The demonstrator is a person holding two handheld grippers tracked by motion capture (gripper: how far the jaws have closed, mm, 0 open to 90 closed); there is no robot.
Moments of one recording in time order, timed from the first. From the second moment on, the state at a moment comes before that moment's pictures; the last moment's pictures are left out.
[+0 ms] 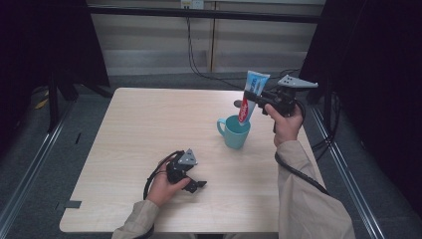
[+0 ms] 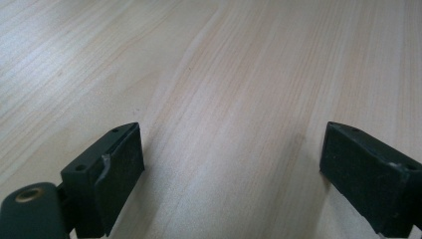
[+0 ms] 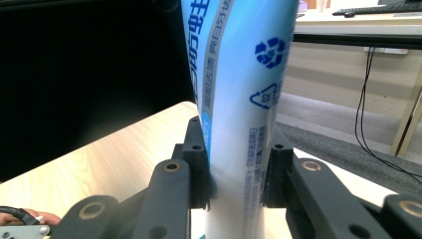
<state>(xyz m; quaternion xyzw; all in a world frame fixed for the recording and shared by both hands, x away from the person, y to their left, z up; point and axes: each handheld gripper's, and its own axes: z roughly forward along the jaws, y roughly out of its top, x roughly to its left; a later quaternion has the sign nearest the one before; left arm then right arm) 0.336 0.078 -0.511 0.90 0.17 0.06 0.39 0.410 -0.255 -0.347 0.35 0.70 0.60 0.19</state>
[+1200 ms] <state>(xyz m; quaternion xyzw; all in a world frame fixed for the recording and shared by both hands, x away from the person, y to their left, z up) 0.335 0.077 -0.511 0.90 0.17 0.06 0.39 0.416 -0.240 -0.400 0.36 0.71 0.58 0.18</state>
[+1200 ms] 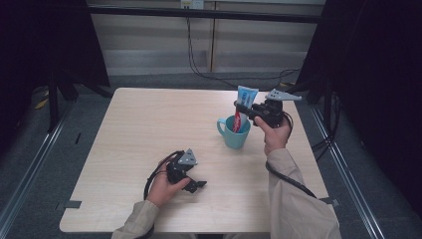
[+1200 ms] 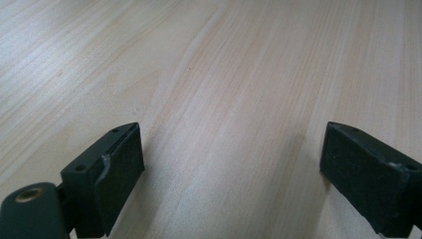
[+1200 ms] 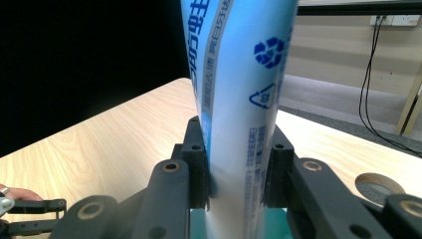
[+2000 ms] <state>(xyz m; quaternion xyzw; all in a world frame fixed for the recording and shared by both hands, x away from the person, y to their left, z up) 0.336 0.078 -0.511 0.90 0.17 0.05 0.39 0.416 -0.235 -0.422 0.37 0.71 0.57 0.18</state>
